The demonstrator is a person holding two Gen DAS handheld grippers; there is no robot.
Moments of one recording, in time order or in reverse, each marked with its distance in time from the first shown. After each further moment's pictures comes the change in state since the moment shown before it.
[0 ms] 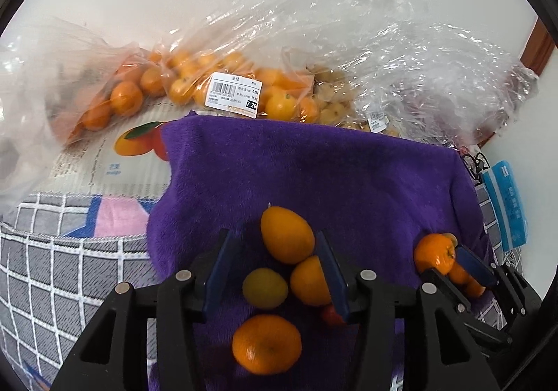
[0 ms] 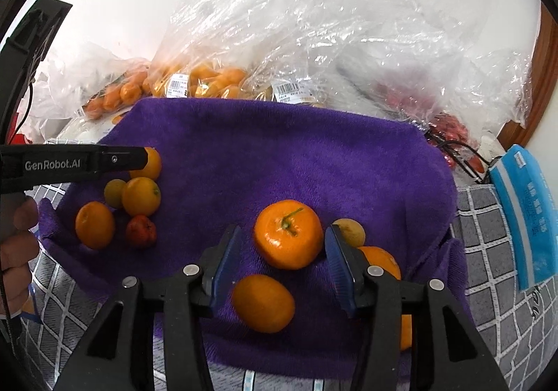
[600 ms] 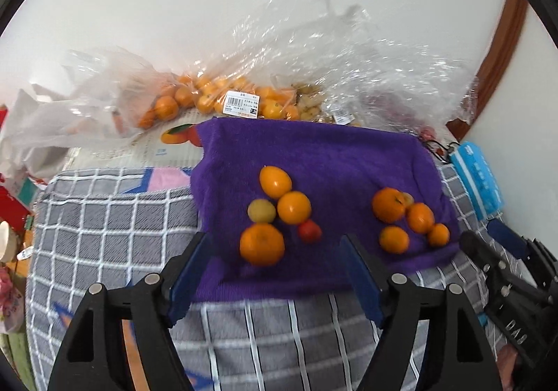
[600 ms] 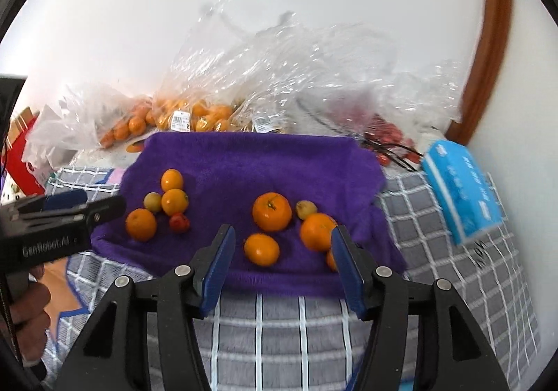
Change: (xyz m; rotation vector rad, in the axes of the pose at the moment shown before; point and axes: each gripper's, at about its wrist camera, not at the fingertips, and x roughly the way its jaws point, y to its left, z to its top) left arm -0.110 -0.012 -0.060 0.038 -0.090 0.040; right arm -0.125 -0.001 -0.011 0.116 -0.044 -0.089
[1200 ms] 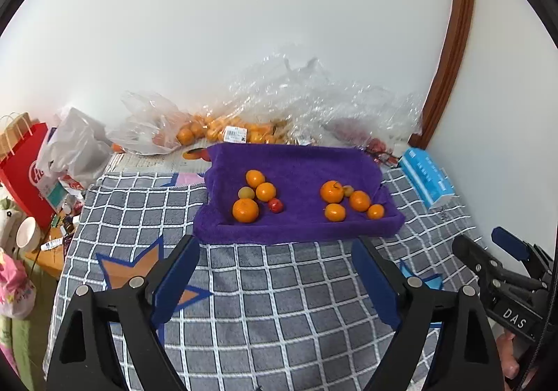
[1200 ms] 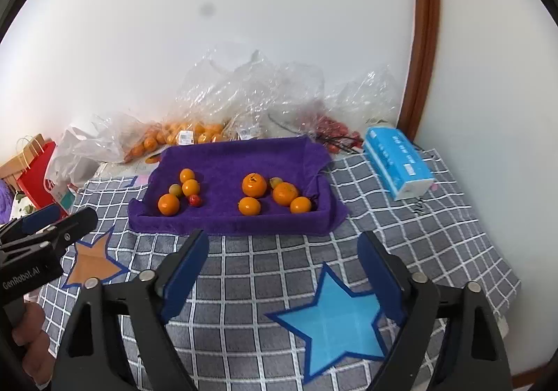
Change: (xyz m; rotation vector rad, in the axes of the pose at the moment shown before) left arm -0.146 -0.032 -0.075 0.025 -0.185 -0.002; right arm -0.142 -0.024 -0.060 0.082 -0.096 -0.042
